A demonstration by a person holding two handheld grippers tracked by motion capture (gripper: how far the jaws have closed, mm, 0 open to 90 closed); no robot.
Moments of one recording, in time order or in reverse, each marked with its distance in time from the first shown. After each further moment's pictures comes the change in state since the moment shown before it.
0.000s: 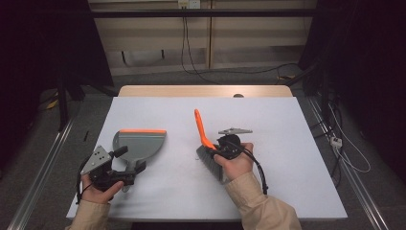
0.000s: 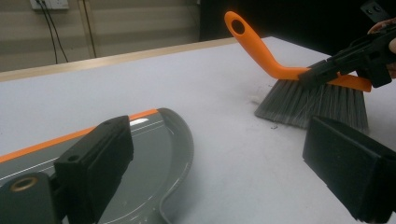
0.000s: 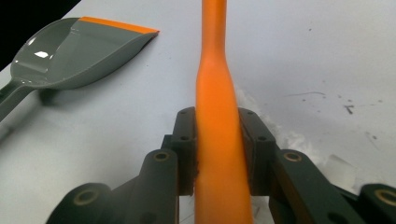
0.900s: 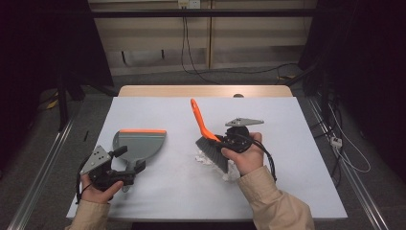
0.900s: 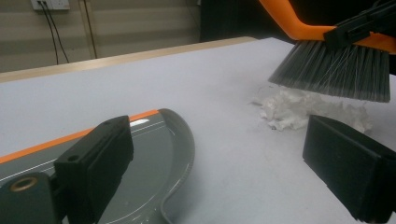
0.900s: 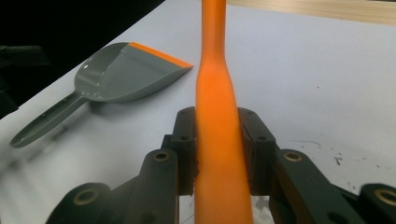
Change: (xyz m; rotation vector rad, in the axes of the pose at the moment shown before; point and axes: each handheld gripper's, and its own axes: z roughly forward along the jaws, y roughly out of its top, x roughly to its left) left arm 0.000 0.000 0.000 0.000 -0.001 -0.003; right arm -0.004 0.027 -0.037 -0.076 0.132 -0.119
